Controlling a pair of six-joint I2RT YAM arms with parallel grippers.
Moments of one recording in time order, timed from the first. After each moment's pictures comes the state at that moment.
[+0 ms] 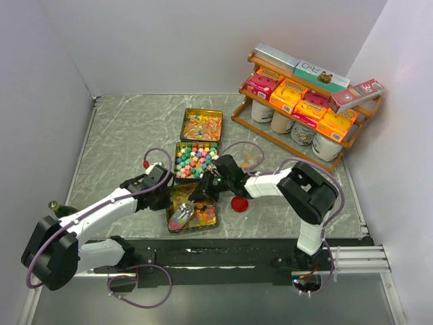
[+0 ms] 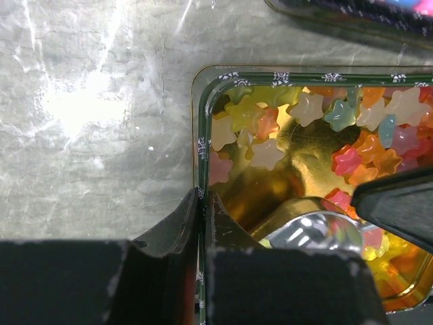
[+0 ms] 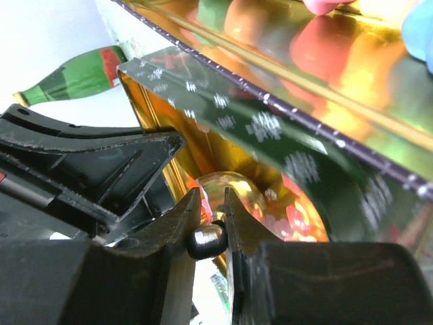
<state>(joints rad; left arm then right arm) -0.61 1.15 0.64 -0.61 -0.19 -0.80 0.79 1.83 0.87 0.29 -0.53 1.23</state>
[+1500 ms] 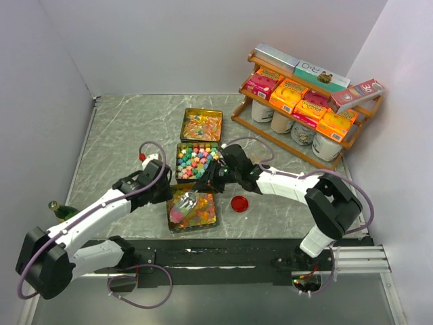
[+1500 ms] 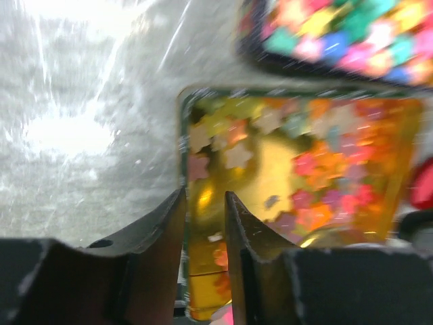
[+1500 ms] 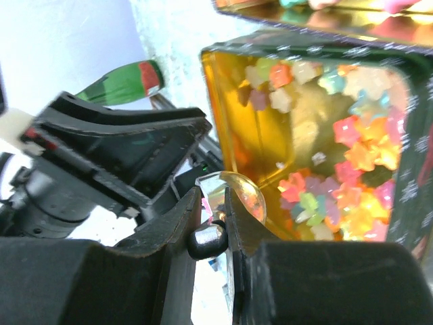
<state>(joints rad) -0.61 1.09 0.68 -0.61 -0.21 -0.81 0.76 1.62 0.90 0.09 -0.47 1.22</state>
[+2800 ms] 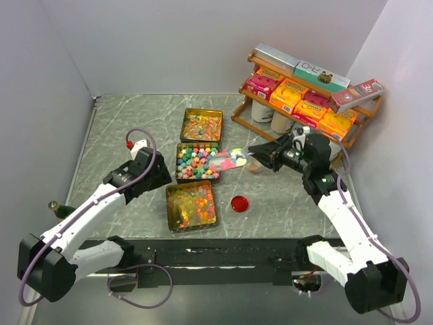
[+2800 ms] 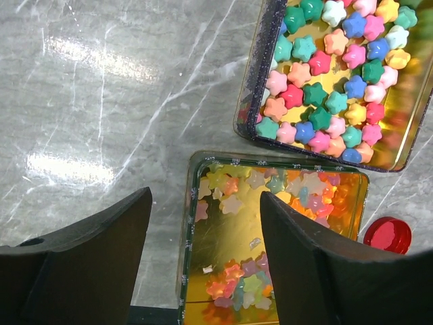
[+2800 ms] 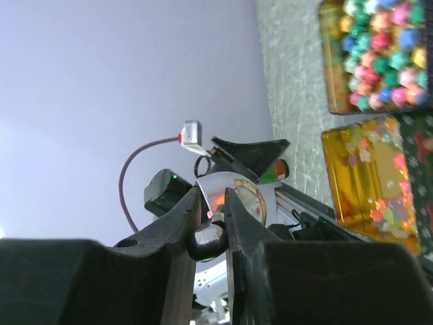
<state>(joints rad) -0.51 1.07 0.83 -0.65 -0.31 -0.78 0.23 0.96 0.81 -0.12 -0.58 1.41</state>
